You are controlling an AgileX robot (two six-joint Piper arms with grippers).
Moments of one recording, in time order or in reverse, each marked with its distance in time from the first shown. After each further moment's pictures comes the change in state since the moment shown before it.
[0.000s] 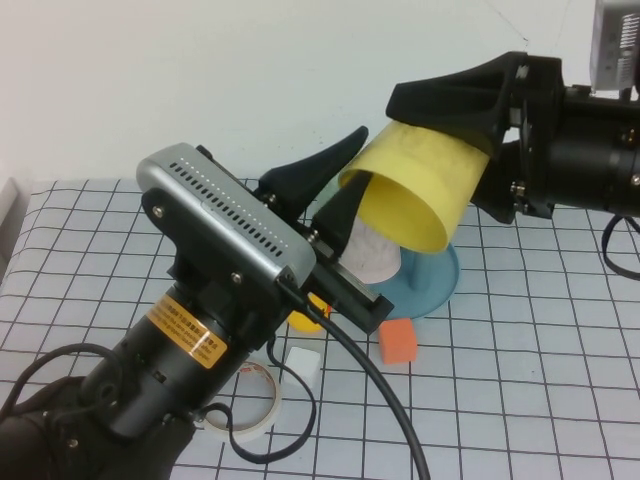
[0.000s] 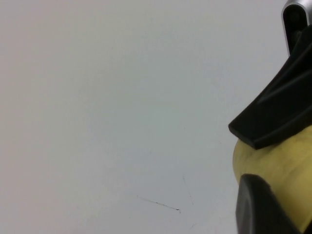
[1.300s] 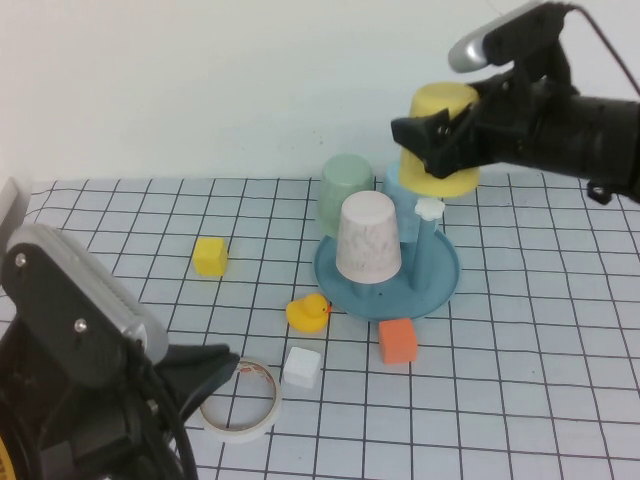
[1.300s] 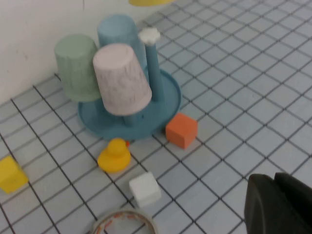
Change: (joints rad) right arm 0.000 0.357 -0.253 0.005 -0.451 -1.110; left arm 0.000 -0.561 0.000 0.000 1.389 -0.263
